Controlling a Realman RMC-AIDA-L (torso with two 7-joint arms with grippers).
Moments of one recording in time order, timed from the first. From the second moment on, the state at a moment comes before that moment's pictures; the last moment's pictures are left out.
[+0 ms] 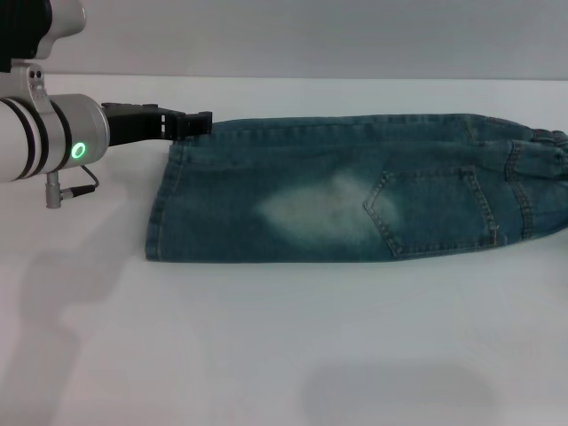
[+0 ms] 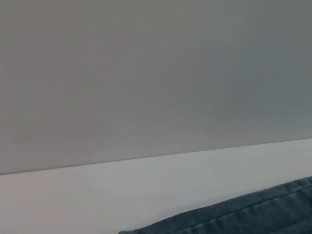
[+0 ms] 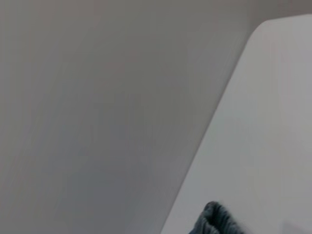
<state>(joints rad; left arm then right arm) -0.37 -2.06 -1.61 -1.31 2.41 -0.72 0.34 0.24 2.08 2.64 0.44 -1.40 1.05 -1.17</state>
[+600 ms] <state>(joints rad) -0.38 -2.06 -1.61 -1.32 2.41 -0.72 0.34 0.25 2.08 2.62 0.41 -1.41 1.04 -1.17</state>
